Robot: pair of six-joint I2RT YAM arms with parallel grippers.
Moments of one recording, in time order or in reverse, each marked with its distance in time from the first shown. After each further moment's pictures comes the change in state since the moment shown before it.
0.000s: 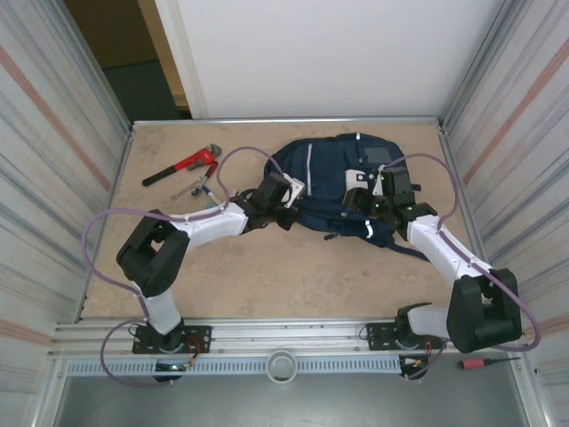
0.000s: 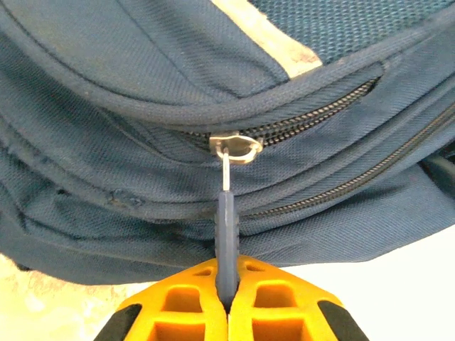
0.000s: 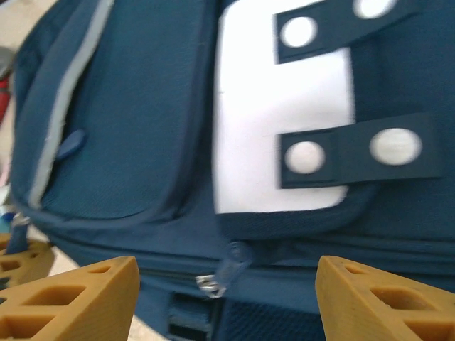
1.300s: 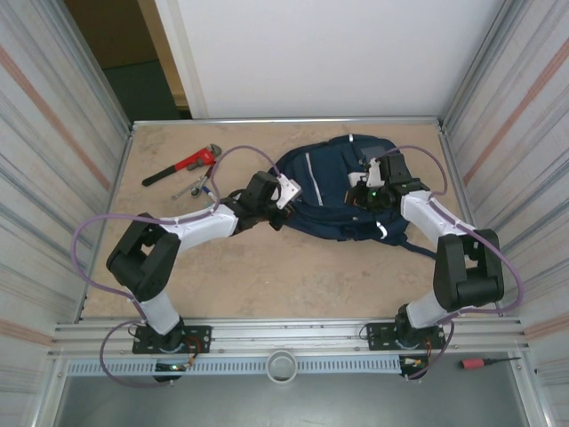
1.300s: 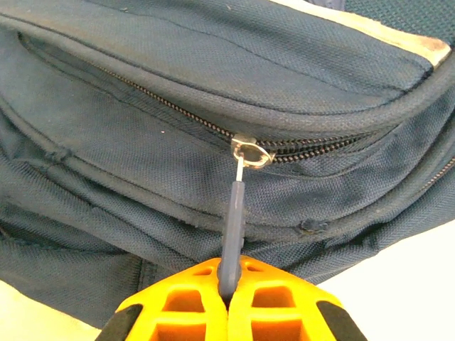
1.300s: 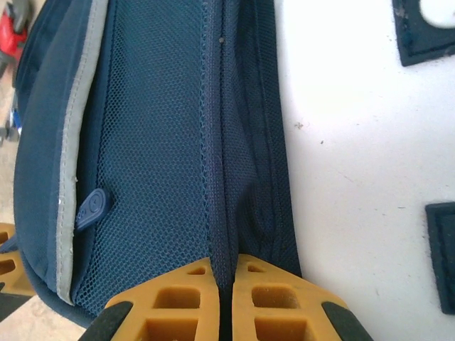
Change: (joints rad) left arm 0.049 -0.060 -0.073 0.056 0.068 0.227; right arm -0.084 0.252 0.172 -0.093 -0.247 -0.071
